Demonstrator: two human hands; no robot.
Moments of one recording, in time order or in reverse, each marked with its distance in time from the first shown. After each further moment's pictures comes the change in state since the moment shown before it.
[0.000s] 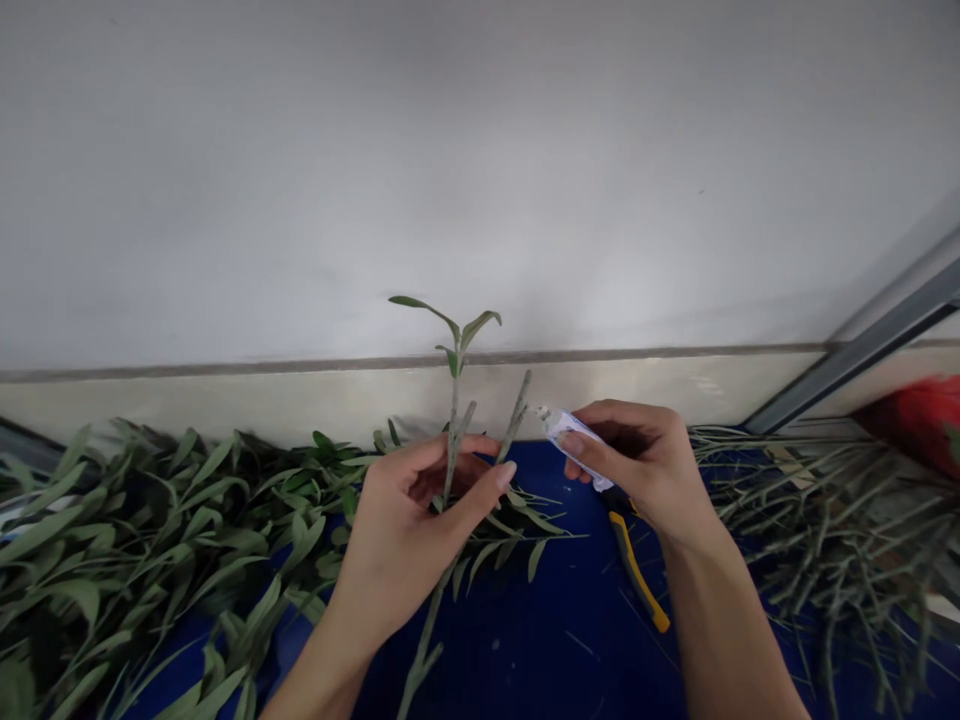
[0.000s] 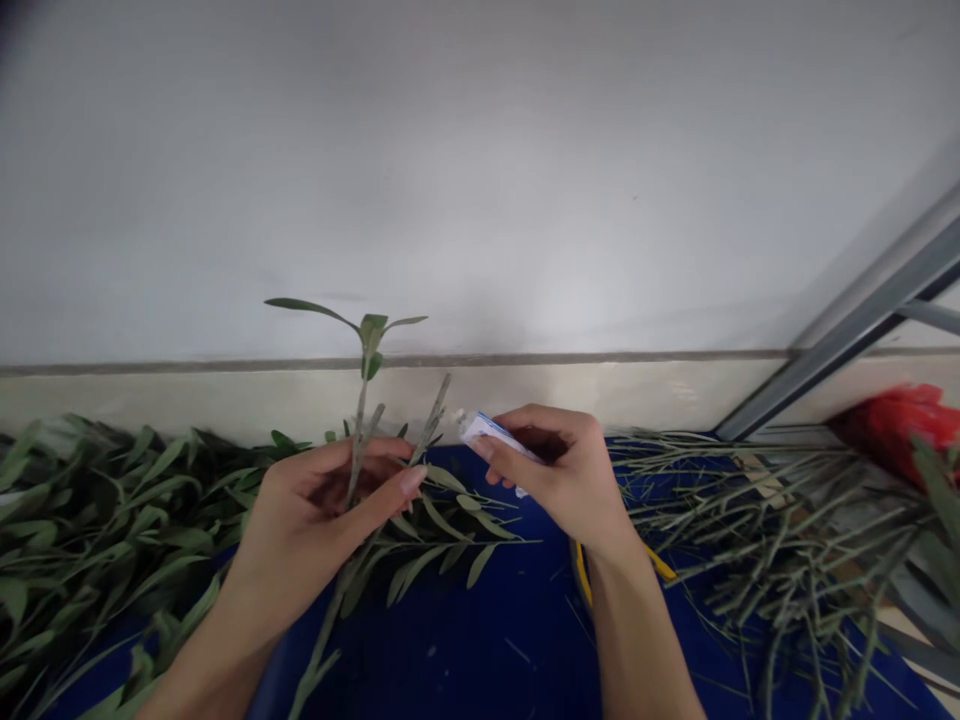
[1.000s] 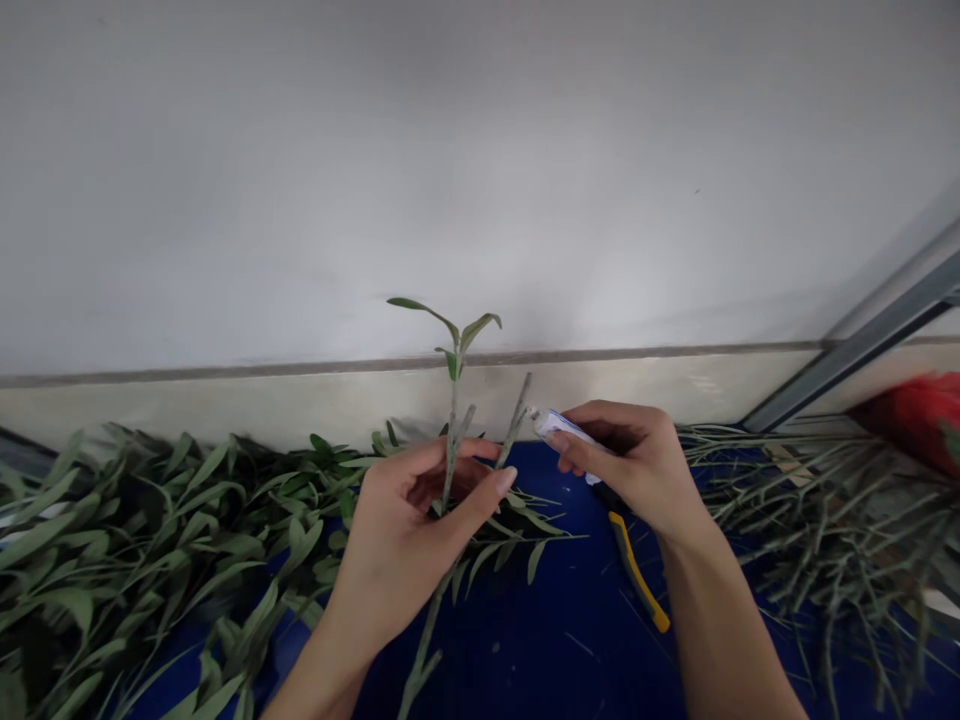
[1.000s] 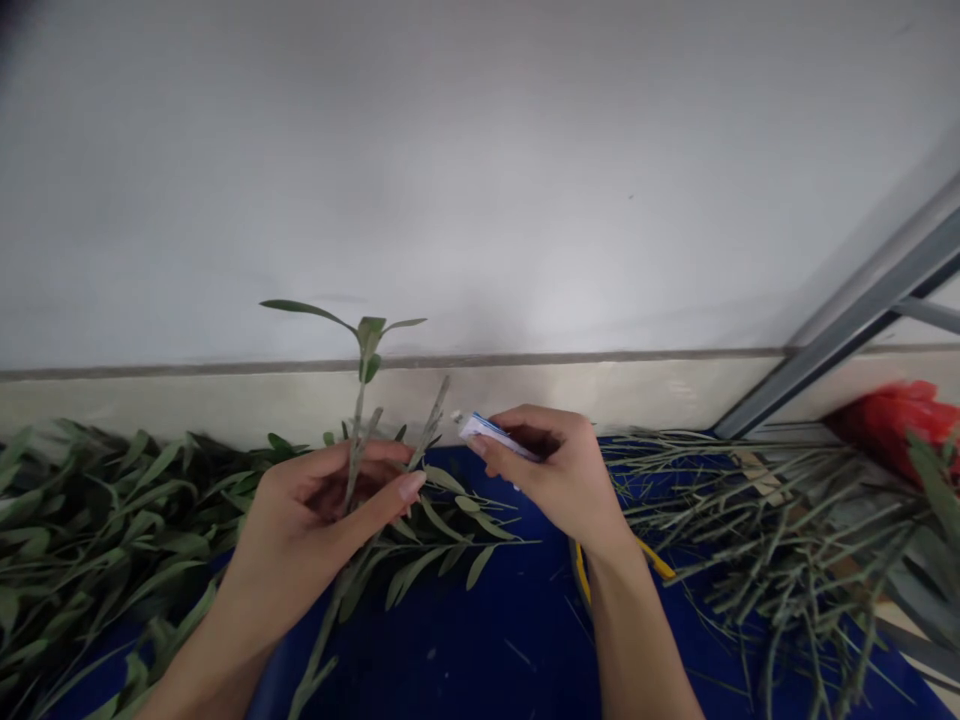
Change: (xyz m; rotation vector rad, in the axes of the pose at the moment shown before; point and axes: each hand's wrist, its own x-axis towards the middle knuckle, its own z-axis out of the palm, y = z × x) left_hand 0.000 0.000 -0.001 0.014 -0.010 0.008; right_hand 0.003 0.005 0.000 -0.096 0.009 0.004
